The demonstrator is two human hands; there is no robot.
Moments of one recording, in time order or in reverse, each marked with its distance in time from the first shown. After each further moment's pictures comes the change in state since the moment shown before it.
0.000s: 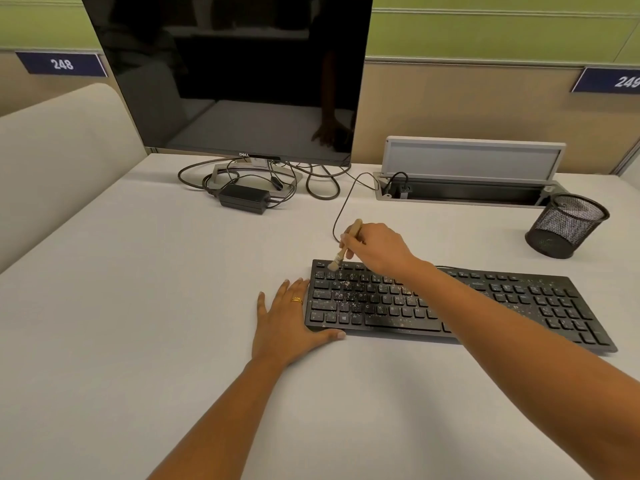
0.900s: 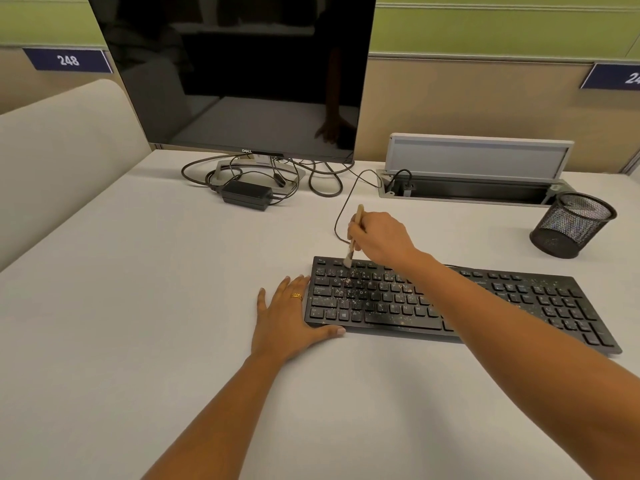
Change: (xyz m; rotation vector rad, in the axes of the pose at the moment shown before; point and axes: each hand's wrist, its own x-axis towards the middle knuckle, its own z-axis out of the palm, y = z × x) left_hand 0.001 -0.002 0.001 -0.040 0.023 0.013; right_hand 0.008 -0.002 -0.005 -0.022 0.101 -0.004
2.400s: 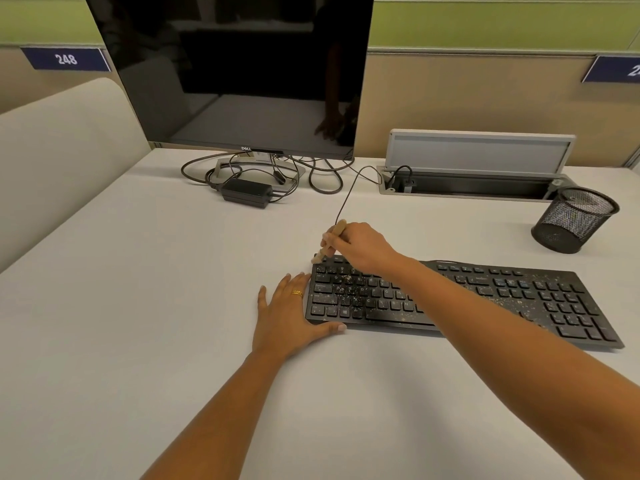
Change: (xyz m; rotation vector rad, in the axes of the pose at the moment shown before) left_hand 0.000 0.002 -0.001 0.000 0.002 -0.010; right_hand -0.007 -0.011 0.017 0.125 -0.206 -0.103
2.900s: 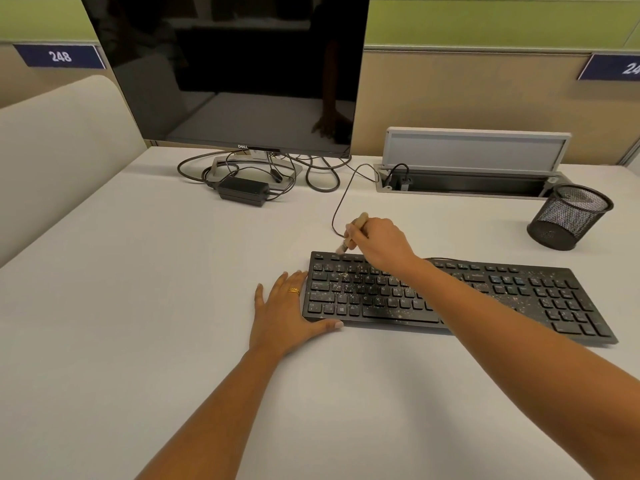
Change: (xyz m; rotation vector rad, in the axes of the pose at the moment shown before) left_hand 0.000 -0.003 0.002 0.003 0.001 -0.008; right_hand -0.011 0.017 -0.010 -0.051 0.186 0.119
